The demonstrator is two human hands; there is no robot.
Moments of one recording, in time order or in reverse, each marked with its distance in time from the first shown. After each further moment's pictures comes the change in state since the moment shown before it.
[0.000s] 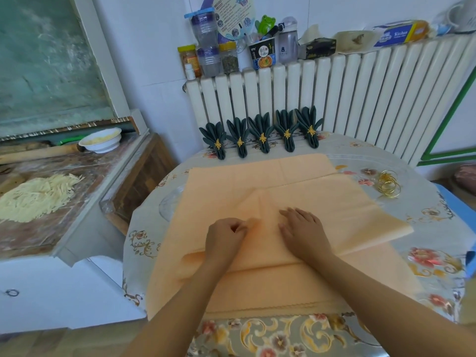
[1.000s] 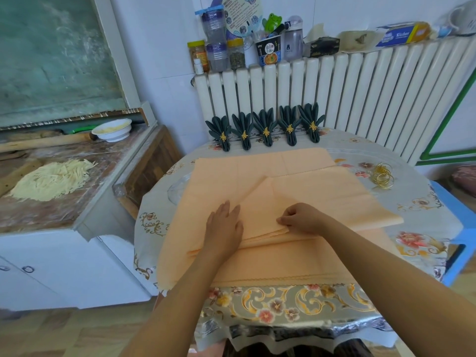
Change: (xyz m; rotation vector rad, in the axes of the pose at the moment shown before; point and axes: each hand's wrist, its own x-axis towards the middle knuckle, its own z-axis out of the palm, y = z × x) left_hand -0.024 -0.020 -0.008 0.560 -0.196 0.131; right_hand -0.003 -0.002 -0.044 0.448 -0.477 0.116
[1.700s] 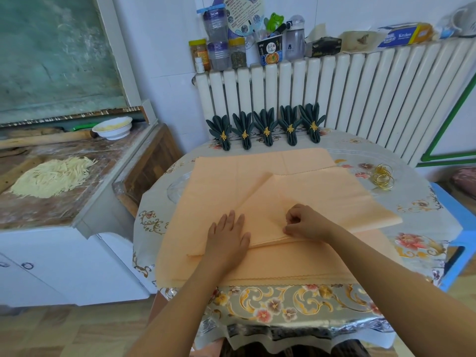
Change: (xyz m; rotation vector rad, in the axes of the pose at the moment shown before) left_hand -0.016 0.006 0.012 0.137 -0.187 -0.003; right_hand -0.010 0.015 0.000 -0.030 0.051 -0.194
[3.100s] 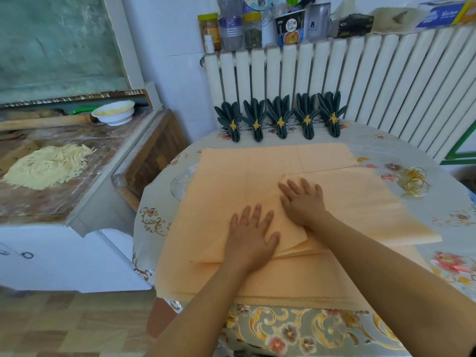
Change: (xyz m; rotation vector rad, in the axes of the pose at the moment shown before) left_hand 0.037 0.017 0.014 0.051 0.041 0.068; right_hand 0.090 -0.009 0.019 -0.646 0.008 0.152
